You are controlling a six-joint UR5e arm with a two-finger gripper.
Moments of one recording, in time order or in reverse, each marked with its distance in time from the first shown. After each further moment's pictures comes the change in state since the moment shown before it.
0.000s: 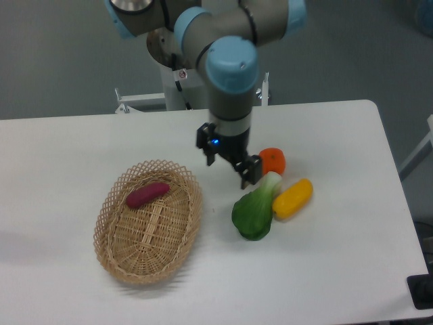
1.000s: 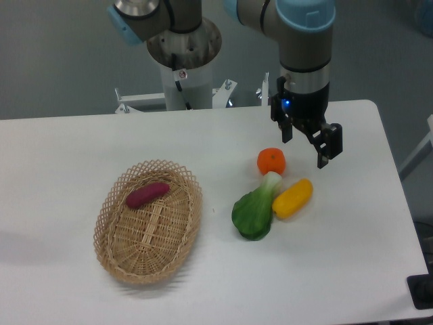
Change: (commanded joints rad) arm 0.274 0.093 0.166 -0.069 0.003 0.506
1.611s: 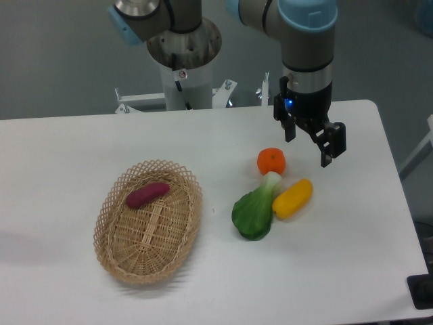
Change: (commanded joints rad) arm 0.026 -0.014 0.049 0.002 0.031 0.099
